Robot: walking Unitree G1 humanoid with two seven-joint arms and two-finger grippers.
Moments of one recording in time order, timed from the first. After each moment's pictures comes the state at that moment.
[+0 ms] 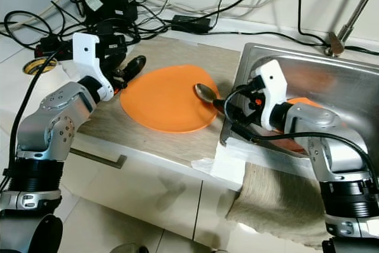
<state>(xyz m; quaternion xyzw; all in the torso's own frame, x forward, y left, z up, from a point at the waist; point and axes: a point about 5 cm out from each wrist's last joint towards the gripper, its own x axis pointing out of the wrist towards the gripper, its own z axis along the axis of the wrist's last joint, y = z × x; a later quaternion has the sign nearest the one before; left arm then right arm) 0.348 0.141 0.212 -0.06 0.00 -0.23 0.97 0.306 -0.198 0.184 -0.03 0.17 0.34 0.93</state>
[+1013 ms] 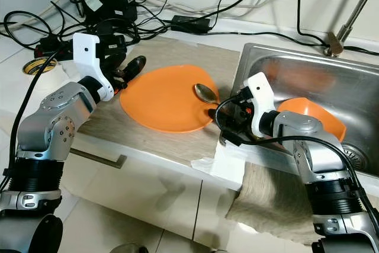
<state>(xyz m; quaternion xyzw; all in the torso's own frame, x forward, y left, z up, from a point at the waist) 0.348 0.141 0.212 -0.06 0.00 -0.22 0.97 0.313 -0.191 0.166 -0.04 0.17 0.34 0.92</state>
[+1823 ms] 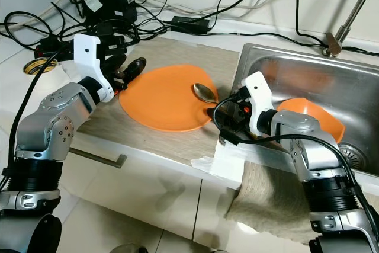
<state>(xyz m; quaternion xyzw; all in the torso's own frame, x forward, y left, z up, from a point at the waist) 0.343 0.137 0.209 -0.05 0.02 -0.25 0.97 0.316 -0.189 0.164 -0.05 0.17 0.34 0.93</state>
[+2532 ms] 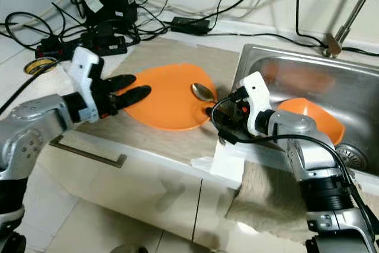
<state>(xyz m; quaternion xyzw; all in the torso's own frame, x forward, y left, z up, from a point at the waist) 0.295 0.161 0.214 -0.02 0.06 -0.36 0.93 0.319 -0.186 0.162 -0.05 0.16 0.32 0.93</state>
